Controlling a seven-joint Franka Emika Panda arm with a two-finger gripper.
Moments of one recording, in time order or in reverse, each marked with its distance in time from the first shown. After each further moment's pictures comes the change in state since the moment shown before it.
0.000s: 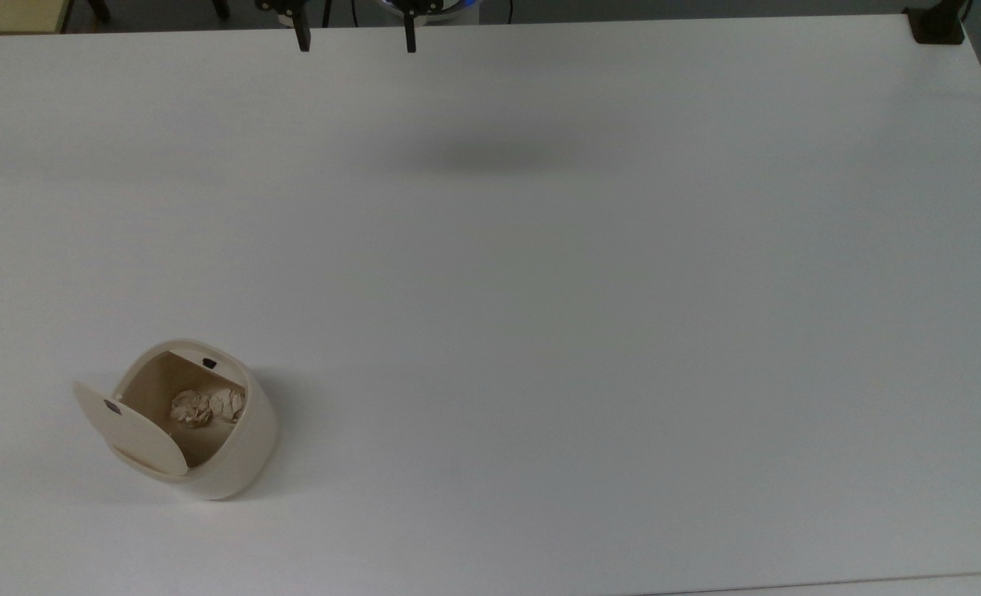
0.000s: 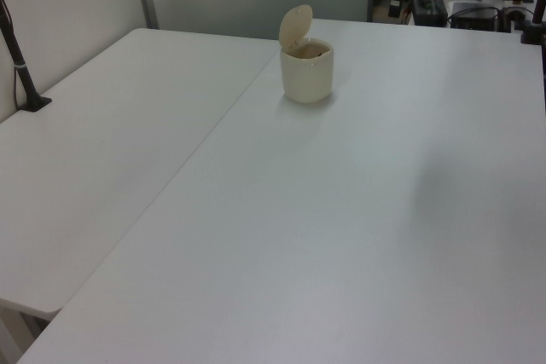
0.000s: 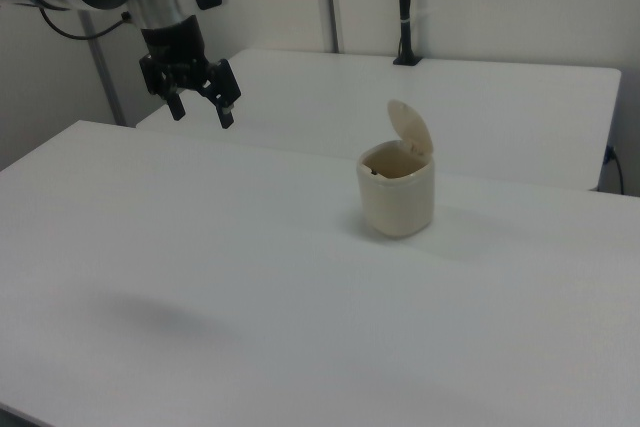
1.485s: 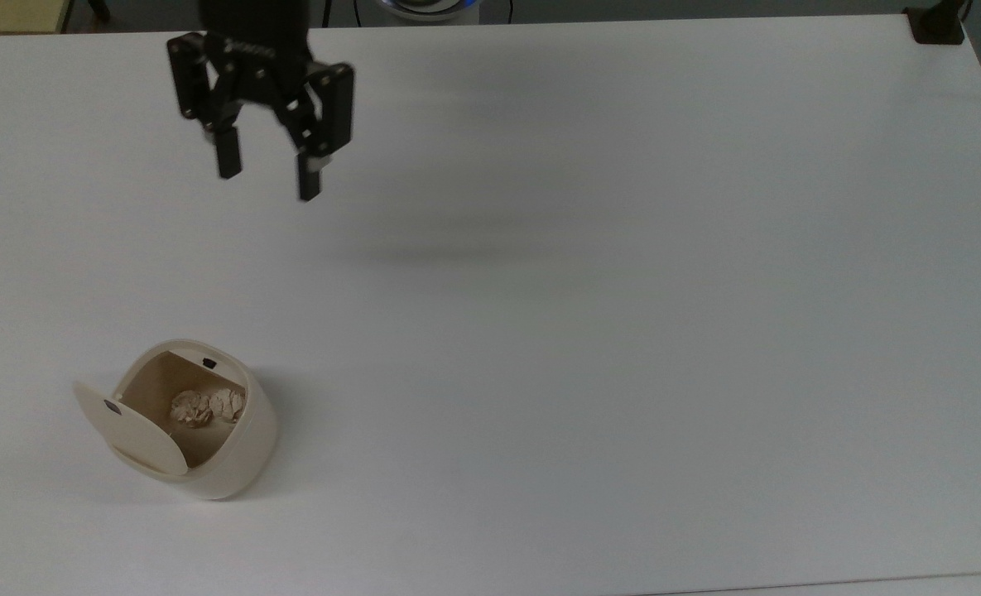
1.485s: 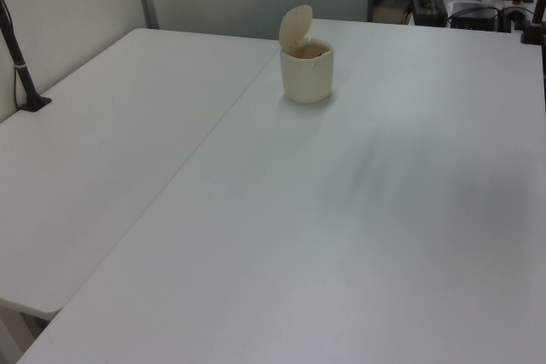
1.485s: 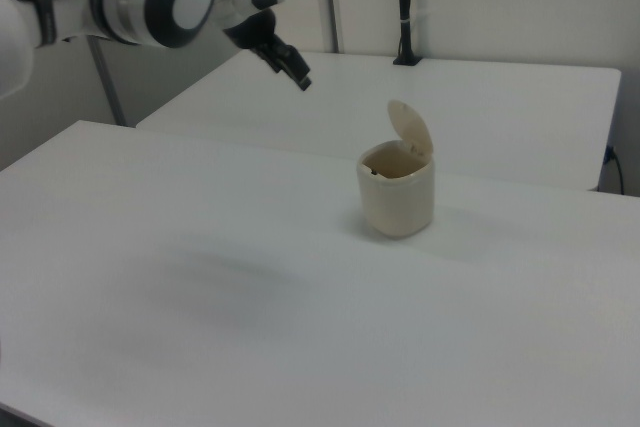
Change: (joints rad) arm -0.055 0.174 -0.025 0.058 -0.015 0.573 0.379
